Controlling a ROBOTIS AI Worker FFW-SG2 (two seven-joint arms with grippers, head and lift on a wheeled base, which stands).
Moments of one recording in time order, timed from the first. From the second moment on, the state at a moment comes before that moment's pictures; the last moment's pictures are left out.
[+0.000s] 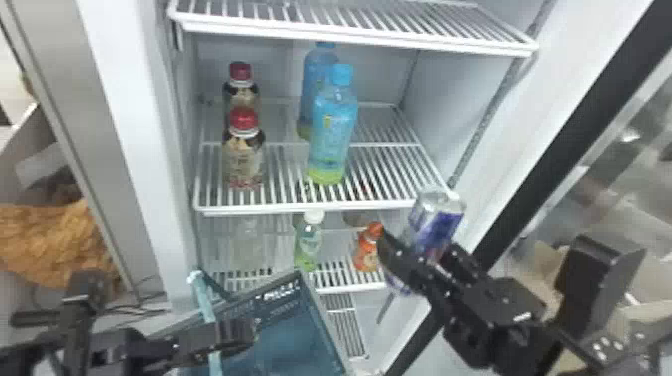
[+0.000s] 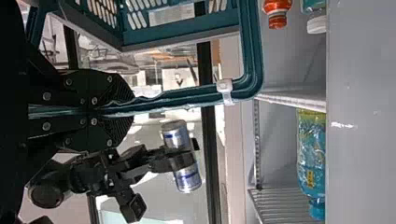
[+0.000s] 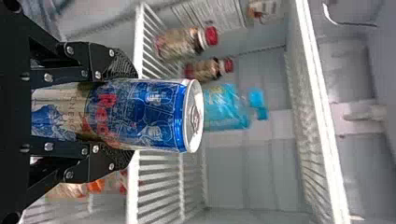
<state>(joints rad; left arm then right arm) 0.01 0.16 0.15 -1.62 0.86 1.57 -1.00 0.73 -0.18 -0.11 -2.74 -0.35 0.72 0.11</state>
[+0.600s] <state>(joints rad) 0.00 0.16 0.15 -1.62 0.86 1.57 -0.99 0.66 -0.18 0.03 -2.61 -0.39 0.81 0.21</state>
